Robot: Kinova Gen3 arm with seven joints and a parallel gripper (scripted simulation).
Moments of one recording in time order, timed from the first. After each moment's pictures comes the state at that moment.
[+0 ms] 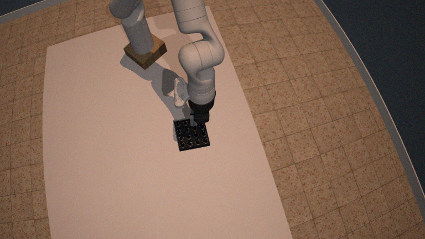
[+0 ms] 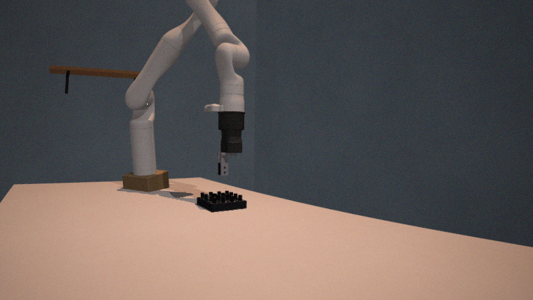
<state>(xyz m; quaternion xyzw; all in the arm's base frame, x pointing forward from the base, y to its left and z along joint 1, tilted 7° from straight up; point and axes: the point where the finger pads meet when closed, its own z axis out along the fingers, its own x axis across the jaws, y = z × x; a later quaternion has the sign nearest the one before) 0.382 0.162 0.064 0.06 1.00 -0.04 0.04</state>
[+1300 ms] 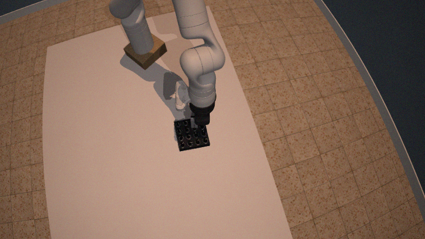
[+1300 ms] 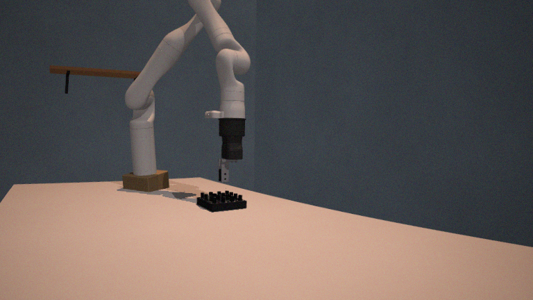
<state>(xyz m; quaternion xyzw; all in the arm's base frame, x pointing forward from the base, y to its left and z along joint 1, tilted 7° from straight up) 0.383 0.163 0.045 0.06 1.00 -0.04 0.04</state>
